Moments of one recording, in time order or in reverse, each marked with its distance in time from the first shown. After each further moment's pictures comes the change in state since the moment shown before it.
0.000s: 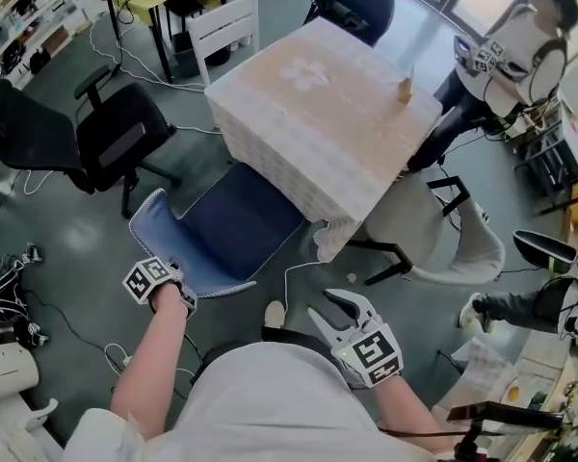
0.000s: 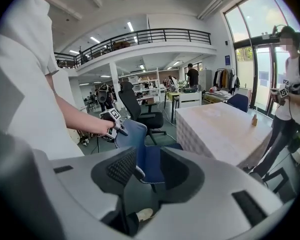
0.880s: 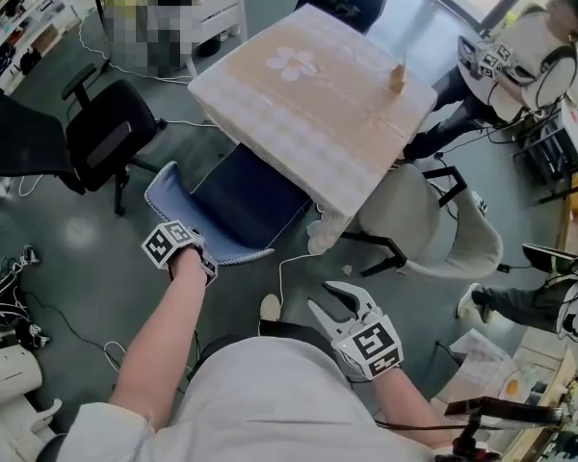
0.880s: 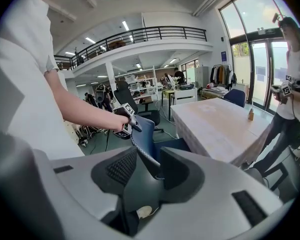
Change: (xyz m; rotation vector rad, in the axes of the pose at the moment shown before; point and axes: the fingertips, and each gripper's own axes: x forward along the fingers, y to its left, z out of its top) left arm 0.069 -0.109 -0.013 0.052 0.039 -0.014; right arm -0.004 -0.039 -0.015 0.042 0.020 -0.008
